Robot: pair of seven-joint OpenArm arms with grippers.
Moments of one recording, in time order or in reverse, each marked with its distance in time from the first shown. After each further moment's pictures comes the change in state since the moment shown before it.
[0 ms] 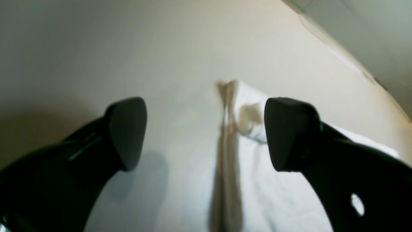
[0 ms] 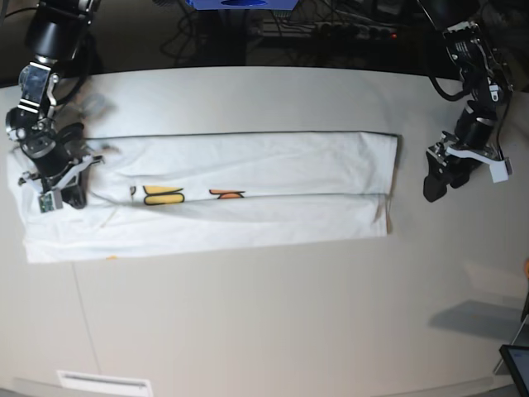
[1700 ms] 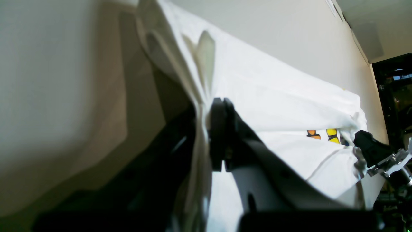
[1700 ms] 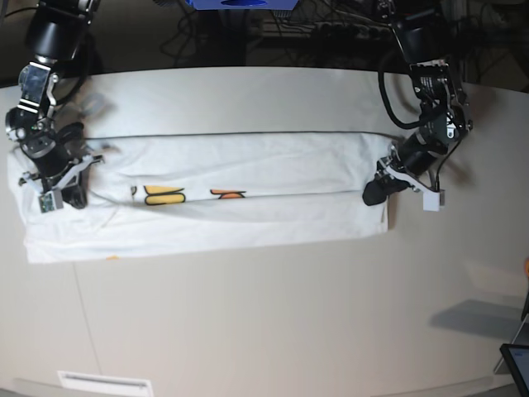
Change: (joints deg) left arm -8.7 4.8 13.6 -9.9 4.0 1.4 5.3; right arm 0.0 0.0 0.0 0.0 0.0 0.3 0.0
